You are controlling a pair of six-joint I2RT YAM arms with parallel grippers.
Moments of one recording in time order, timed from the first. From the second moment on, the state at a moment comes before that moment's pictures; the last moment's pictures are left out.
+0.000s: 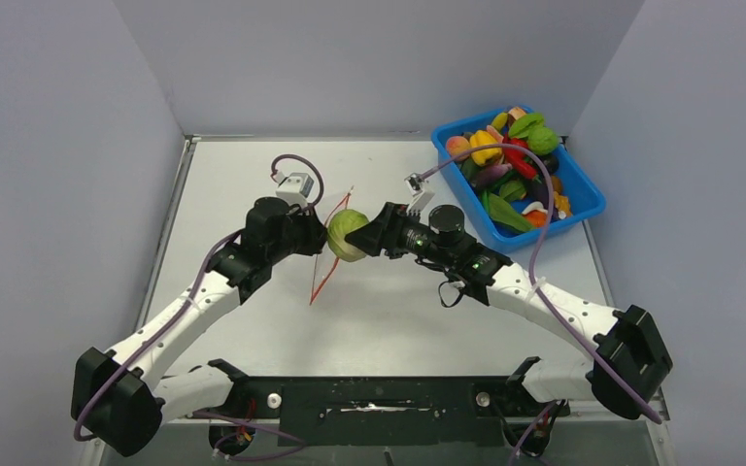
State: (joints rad) left arm -0.53 1.13 0.85 -0.19 0.04 -0.41; right arm 0.76 1.27 0.87 0.22 -0.24 0.79
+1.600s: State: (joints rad) left arm -0.48 1.09 0.88 -0.24 0.15 -0.43; right arm 0.75 1.36 0.77 0.64 -0.32 1.02
